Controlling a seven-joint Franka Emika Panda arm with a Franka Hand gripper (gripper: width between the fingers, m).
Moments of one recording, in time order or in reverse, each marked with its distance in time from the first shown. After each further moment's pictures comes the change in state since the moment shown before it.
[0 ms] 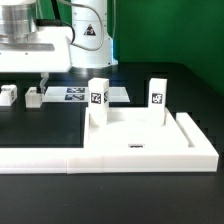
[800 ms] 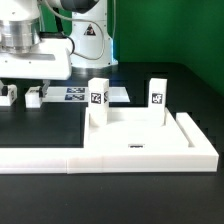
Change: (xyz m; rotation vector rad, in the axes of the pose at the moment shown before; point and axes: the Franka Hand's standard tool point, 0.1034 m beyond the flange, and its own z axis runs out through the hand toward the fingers) arm -0.057 -0.001 0.033 -0.008 -0.044 0.069
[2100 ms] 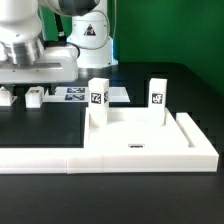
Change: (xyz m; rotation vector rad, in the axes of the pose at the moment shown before) arm -0.015 -0.016 0.004 0.067 -0.382 -0.031
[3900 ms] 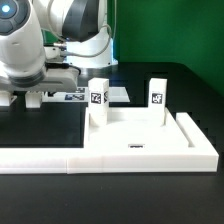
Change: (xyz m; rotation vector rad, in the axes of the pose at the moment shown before) arm -0.017 0.005 0.025 -0.050 -0.288 0.027
